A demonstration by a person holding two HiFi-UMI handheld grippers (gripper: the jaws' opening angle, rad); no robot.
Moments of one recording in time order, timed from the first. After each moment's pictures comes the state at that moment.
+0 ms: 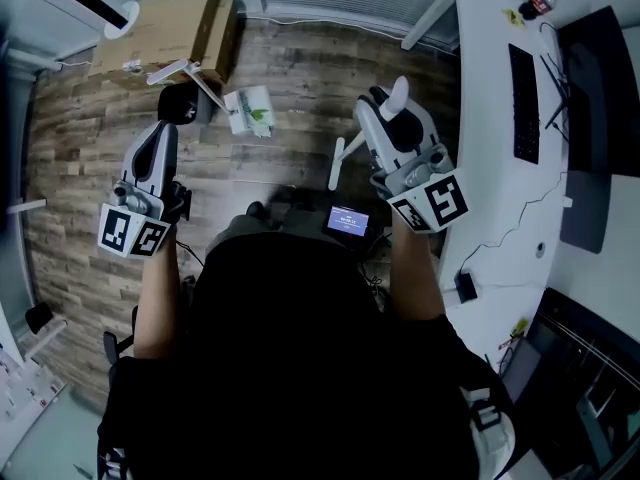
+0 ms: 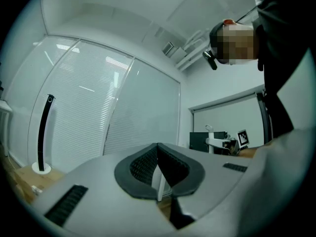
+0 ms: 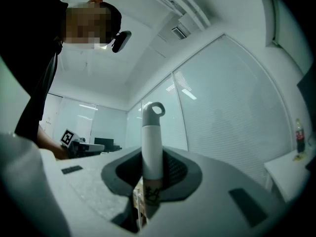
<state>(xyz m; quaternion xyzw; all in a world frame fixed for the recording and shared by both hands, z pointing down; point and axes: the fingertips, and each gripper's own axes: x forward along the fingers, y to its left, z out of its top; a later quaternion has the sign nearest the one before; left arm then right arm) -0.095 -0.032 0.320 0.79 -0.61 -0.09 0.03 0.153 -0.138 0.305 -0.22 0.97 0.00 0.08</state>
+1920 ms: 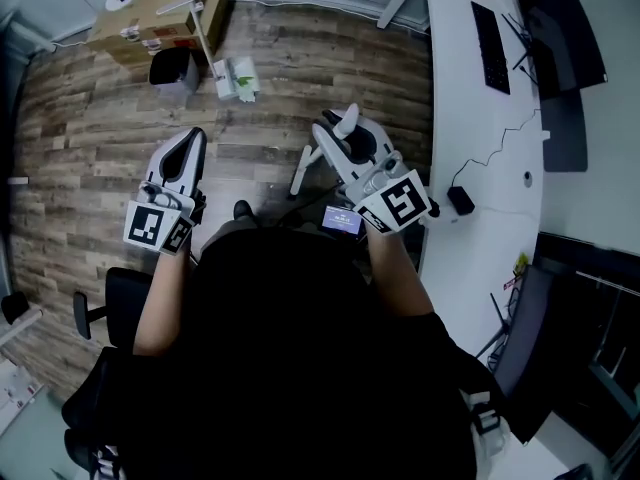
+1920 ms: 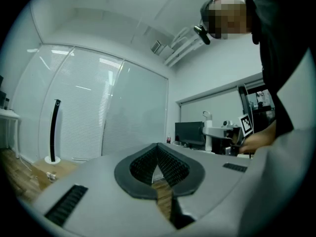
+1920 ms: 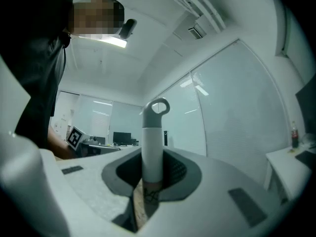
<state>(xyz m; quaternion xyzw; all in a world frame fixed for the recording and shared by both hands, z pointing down) 0.029 0.228 0.364 0.80 -0.60 -0.06 0.05 0.199 0.170 0.337 -0.17 0.98 0.02 0.04</state>
